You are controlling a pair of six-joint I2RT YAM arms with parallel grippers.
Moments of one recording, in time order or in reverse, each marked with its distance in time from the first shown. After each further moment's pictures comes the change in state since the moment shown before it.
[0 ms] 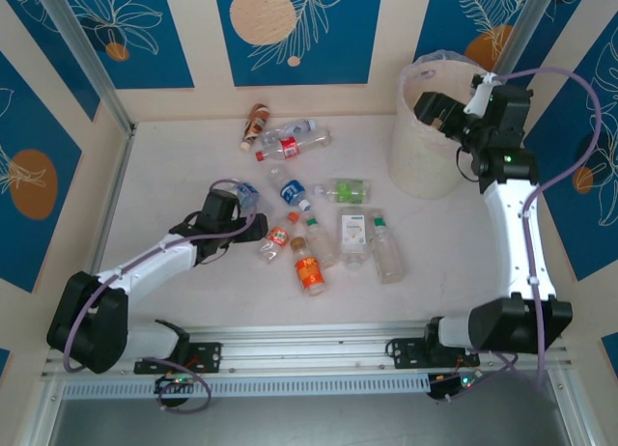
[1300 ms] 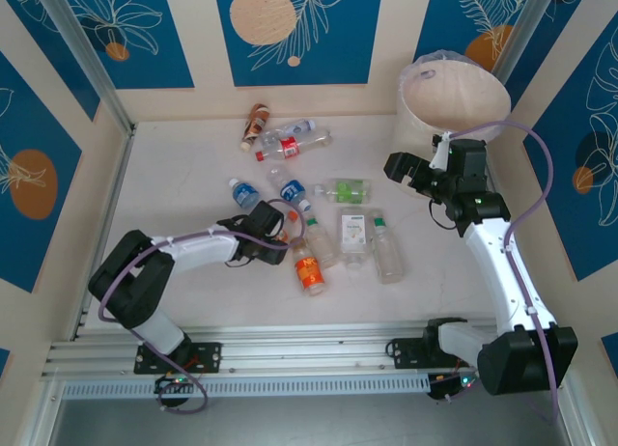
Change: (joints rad) left arm -0.243 0.291 0.123 -0.085 -0.099 0.267; right arm 0.145 -0.177 -0.385 -0.028 0.056 0.040
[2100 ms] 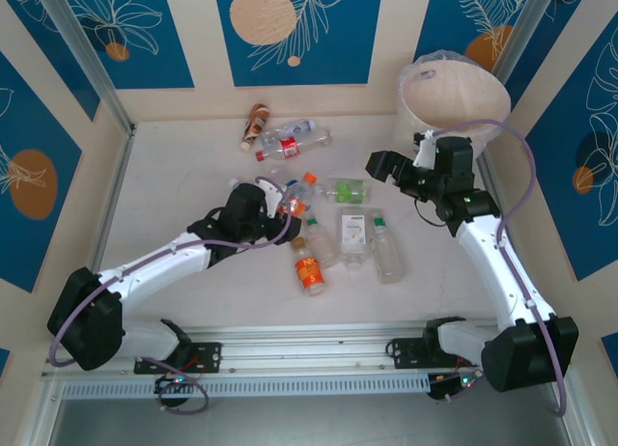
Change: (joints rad) left arm 0.000 -0.278 0.011 0.213 0.250 -0.062; right arm 0.093 0.036 -0.008 0.114 -0.203 0.138
